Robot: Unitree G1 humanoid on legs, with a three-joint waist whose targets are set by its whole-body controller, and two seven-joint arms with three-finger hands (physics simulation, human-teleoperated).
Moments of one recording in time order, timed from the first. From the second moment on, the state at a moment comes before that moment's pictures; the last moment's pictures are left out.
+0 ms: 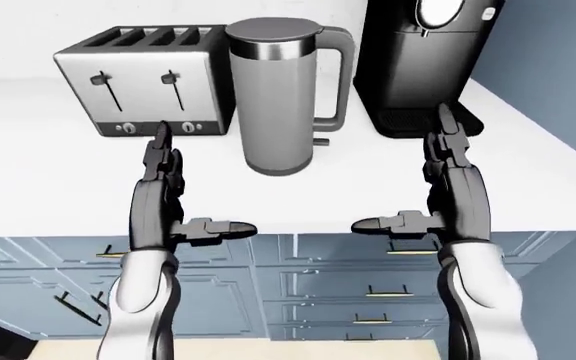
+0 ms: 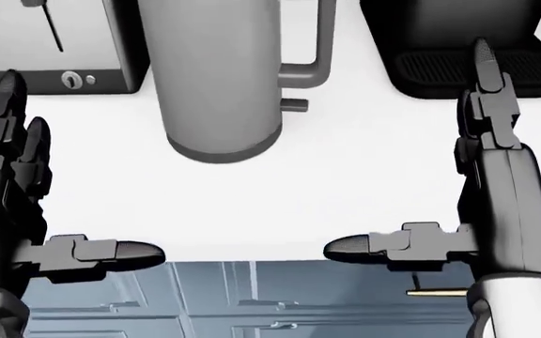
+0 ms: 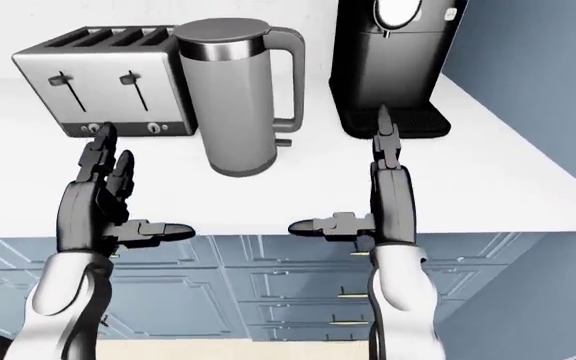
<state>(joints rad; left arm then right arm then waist) -0.15 0.07 0.11 -0.61 0.02 0.57 -0.01 -0.16 -0.04 -0.03 -0.72 -0.26 0.63 0.03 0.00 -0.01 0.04</state>
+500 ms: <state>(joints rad) -0.15 0.07 0.11 -0.62 0.02 0.58 -0.01 -0.16 -0.03 -0.02 -0.74 -0.26 0.63 0.04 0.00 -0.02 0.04</state>
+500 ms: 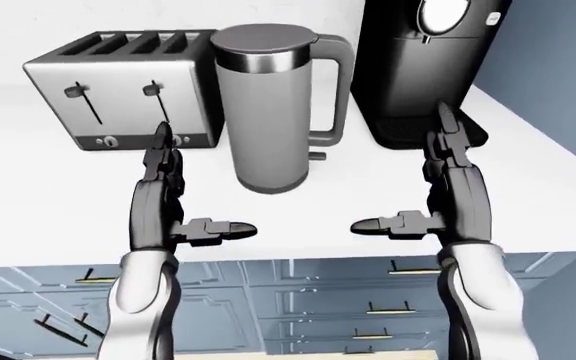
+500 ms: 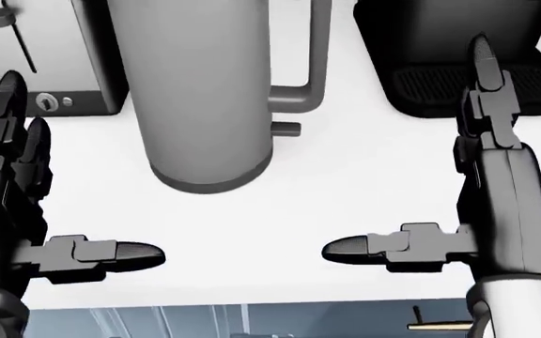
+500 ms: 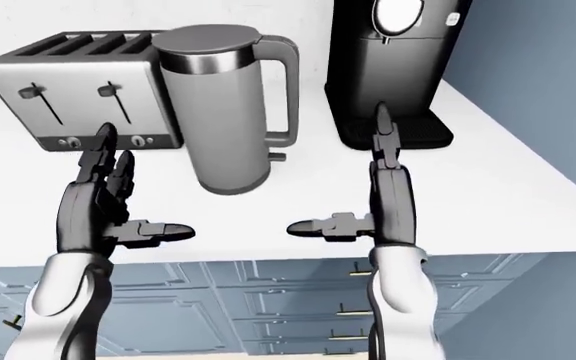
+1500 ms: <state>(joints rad) -0.14 0.08 0.13 -0.62 0.02 0.56 0.00 -0.16 0.00 0.07 -0.74 -0.26 0.59 0.08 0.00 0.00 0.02</state>
